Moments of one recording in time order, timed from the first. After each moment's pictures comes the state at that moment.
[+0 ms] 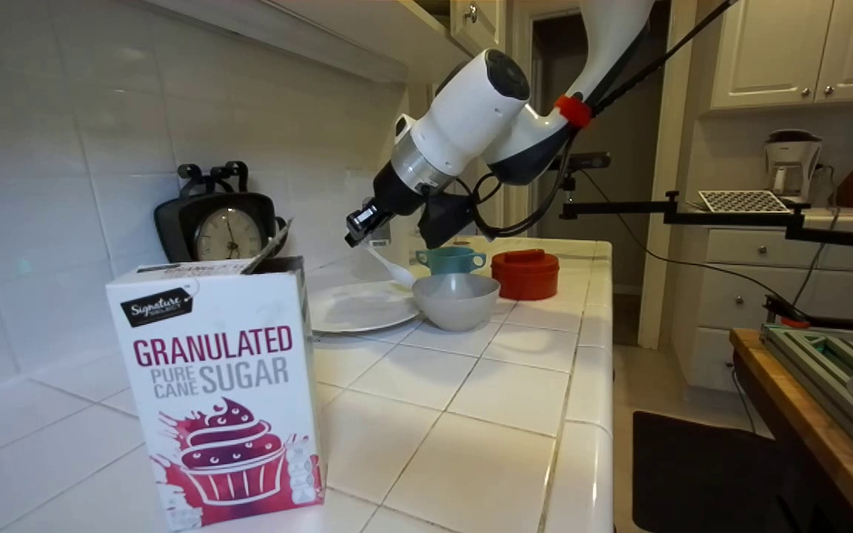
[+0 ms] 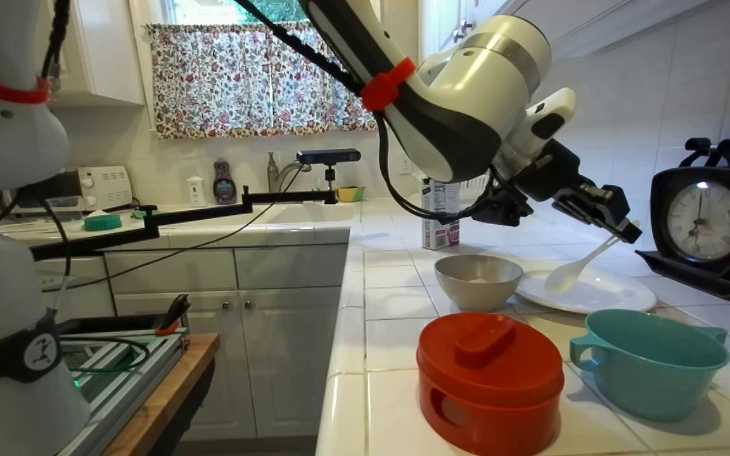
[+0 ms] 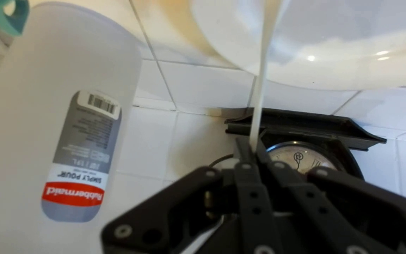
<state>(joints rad) -0.06 0.46 0.11 -1.84 -1.84 2.86 1.77</state>
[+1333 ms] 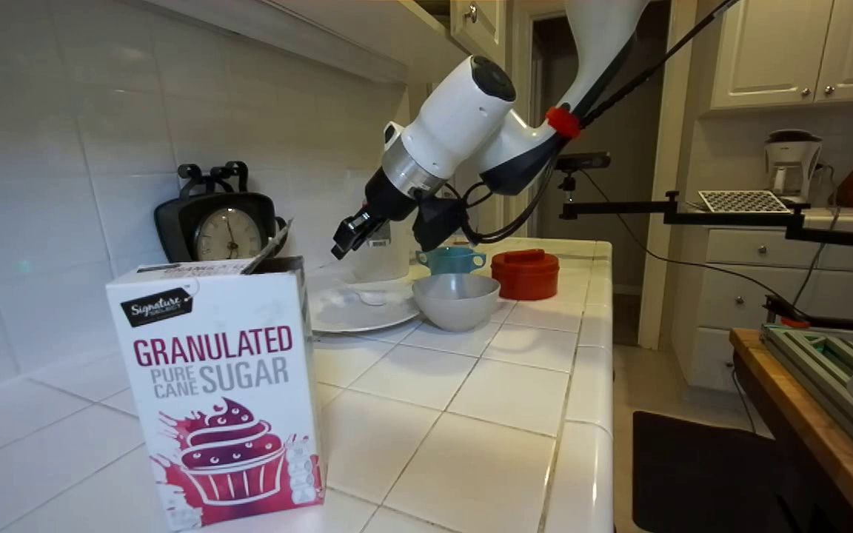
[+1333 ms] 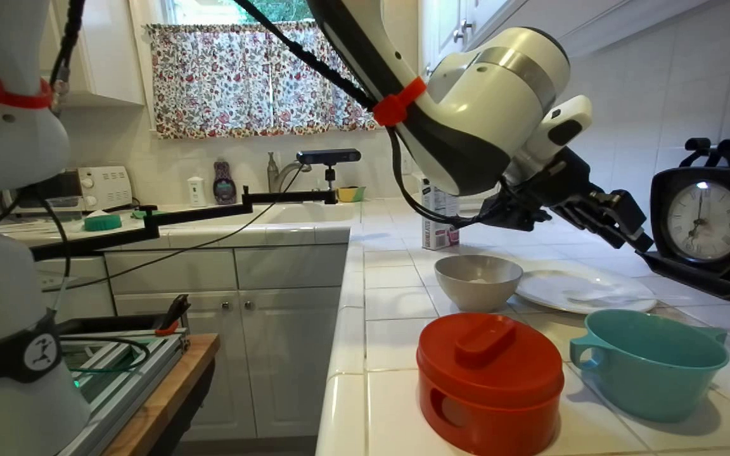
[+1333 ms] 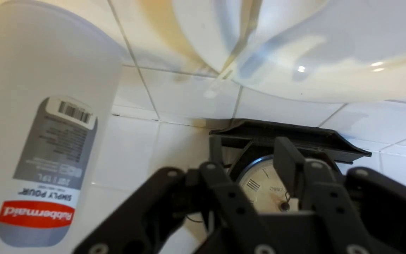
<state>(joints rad) -0.07 0.51 0.10 -1.78 -1.73 2.93 1.62</state>
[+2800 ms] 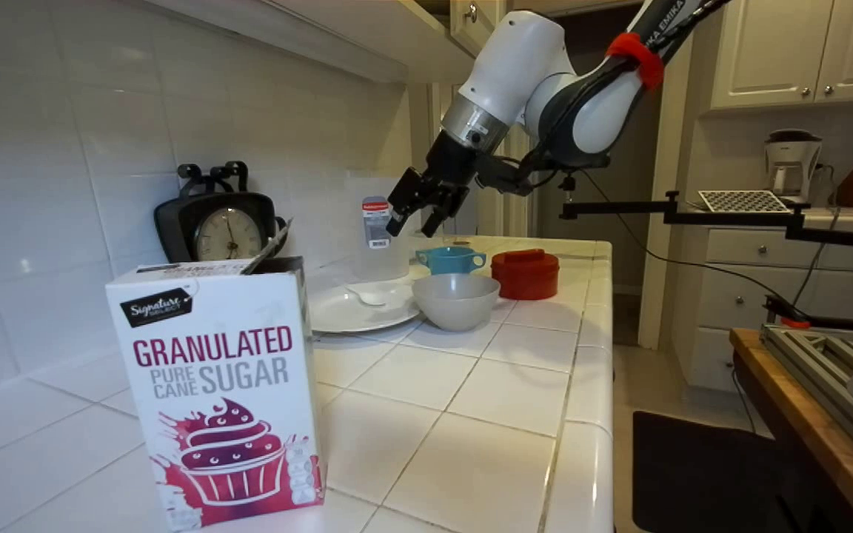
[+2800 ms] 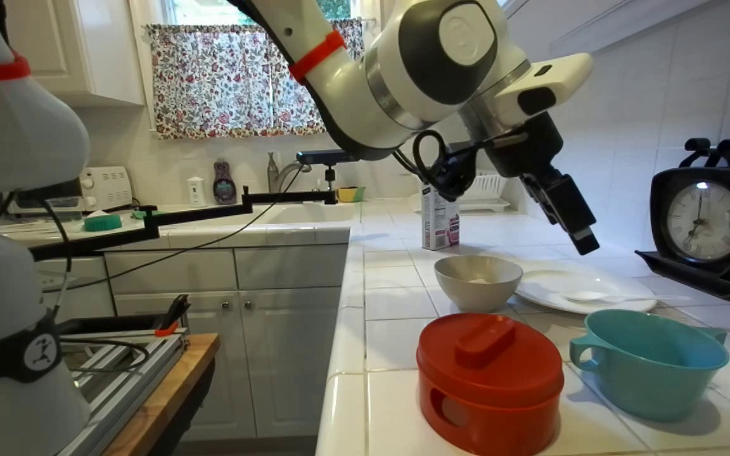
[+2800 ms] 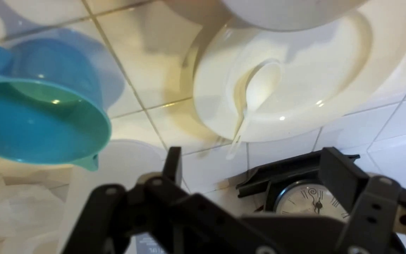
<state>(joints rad) -0.56 0.25 0.53 -2.22 -0.69 3.03 0.86</state>
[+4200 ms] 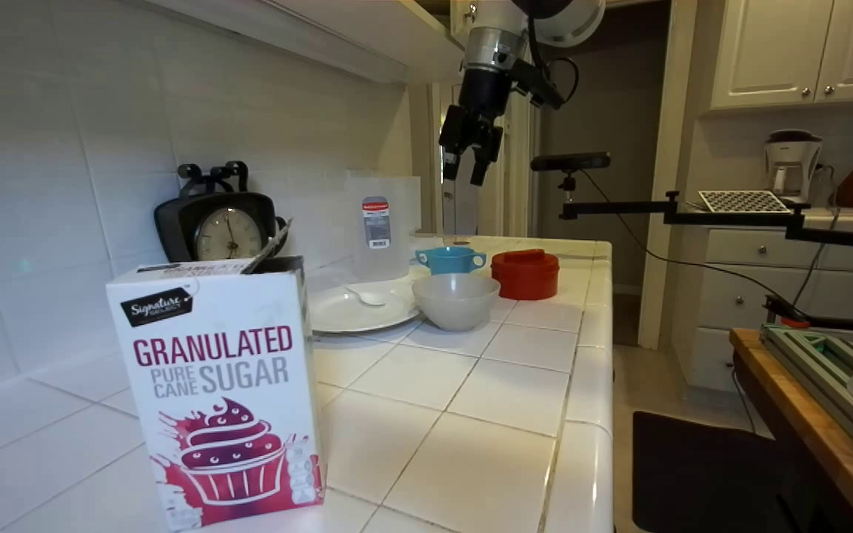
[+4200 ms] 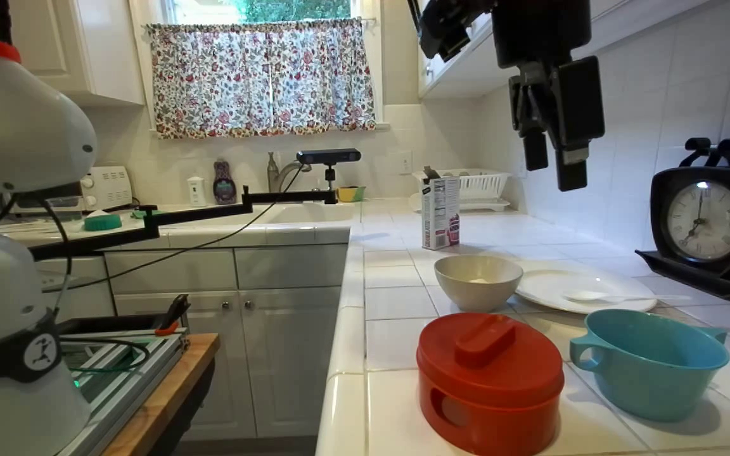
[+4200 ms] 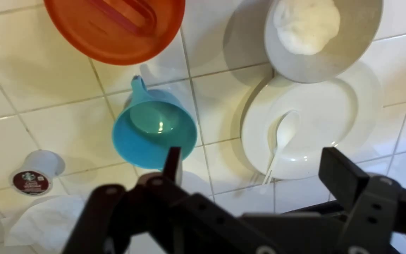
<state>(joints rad) -1.01 -0.02 0.91 -2.13 0.16 2.36 0.04</state>
